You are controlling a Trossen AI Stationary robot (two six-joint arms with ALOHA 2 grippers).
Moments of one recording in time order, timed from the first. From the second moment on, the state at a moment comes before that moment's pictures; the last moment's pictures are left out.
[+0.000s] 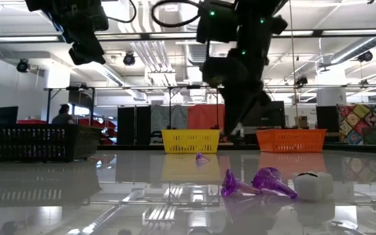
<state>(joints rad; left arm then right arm) 0.63 0.99 0.99 -0.91 0.45 0.07 0.01 1.88 1.28 -0.62 -0.03 0.58</state>
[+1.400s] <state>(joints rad) 0.63 1.12 1.00 -0.78 0.49 0.07 -0.68 1.49 1.03 -0.90 0.05 0.28</state>
